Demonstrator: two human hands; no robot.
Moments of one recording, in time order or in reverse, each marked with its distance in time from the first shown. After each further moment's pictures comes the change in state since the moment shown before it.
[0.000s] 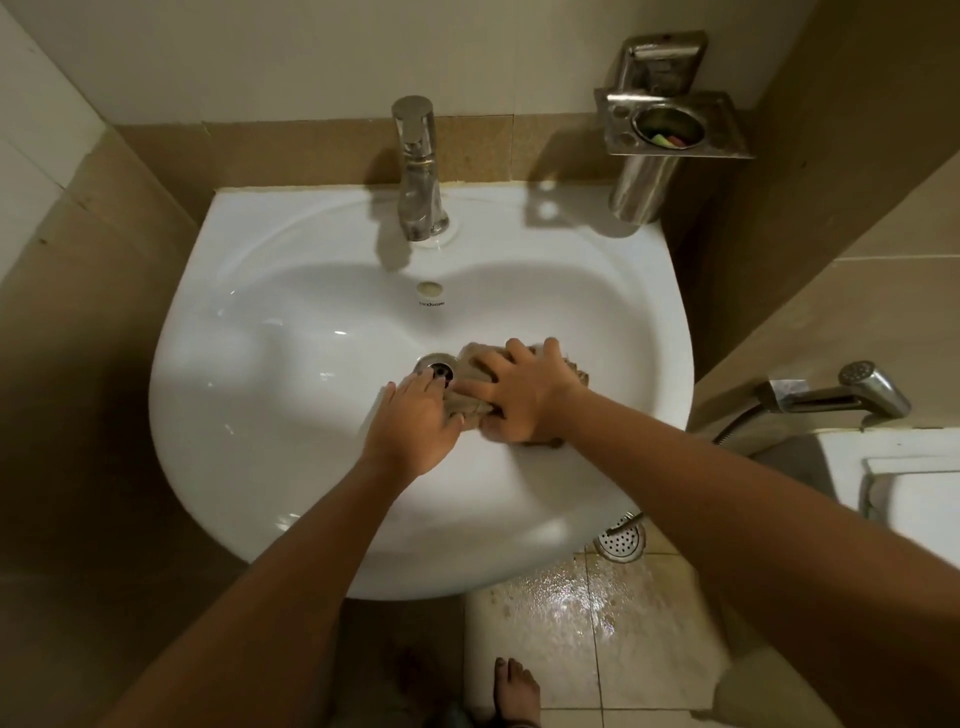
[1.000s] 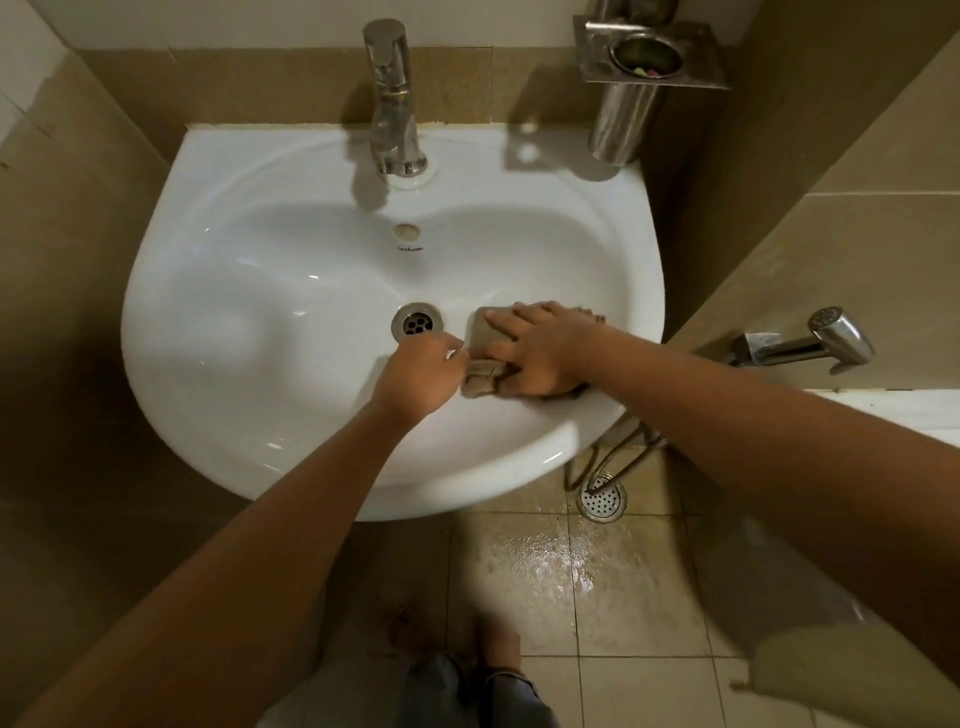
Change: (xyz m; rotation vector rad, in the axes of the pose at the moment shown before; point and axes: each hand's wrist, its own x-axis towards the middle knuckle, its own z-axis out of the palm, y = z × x) left_hand -0.023 0.050 -0.019 -0.474 0.027 -0.127; right_hand -0.036 0.024 -0.002 0.079 -0.231 -0.080
